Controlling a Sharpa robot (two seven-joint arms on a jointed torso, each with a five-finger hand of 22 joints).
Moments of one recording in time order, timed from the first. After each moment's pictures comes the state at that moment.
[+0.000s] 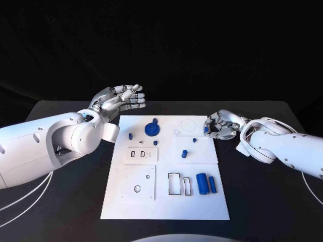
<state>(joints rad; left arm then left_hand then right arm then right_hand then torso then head) 1.23 -0.92 -0.03 1.58 -0.02 -0.29 0.36 1.43 0.07 -0.09 0.28 0.46 0.58 0.17 0.43 0.16 0.80 0.24 0.17 0.06 0.69 0.21 0.36 0.17 0.16 0.66 0.28 0.26 0.09 1.20 -0.80 -0.15 1.30 -1.12 -0.33 0.08 1.29 -0.20 0.53 0.07 0.26 0.90 0.13 0.34 0.43 1.42 0.05 1.45 1.31 1.46 -0.01 1.57 1.31 0.11 1.36 0.10 1.19 1.18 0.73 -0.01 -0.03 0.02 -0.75</state>
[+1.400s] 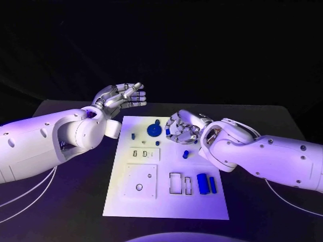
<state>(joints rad) 1.23 -0.90 -0.03 1.53 -0.02 -0.27 0.36 1.43 0.07 -0.09 0.28 0.46 0.57 0.17 0.43 0.16 0.80 0.24 0.17 0.06 0.69 0.21 0.36 0.17 0.16 0.66 0.28 0.26 0.09 1.23 -0.63 -0.15 1.57 -1.28 -0.44 -0.24 1.29 -0.16 0.59 0.06 0.16 0.92 0.12 0.36 0.43 1.42 0.04 1.44 1.31 1.46 -0.03 1.57 1.31 0.11 1.37 0.08 1.21 1.21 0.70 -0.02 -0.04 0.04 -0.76</state>
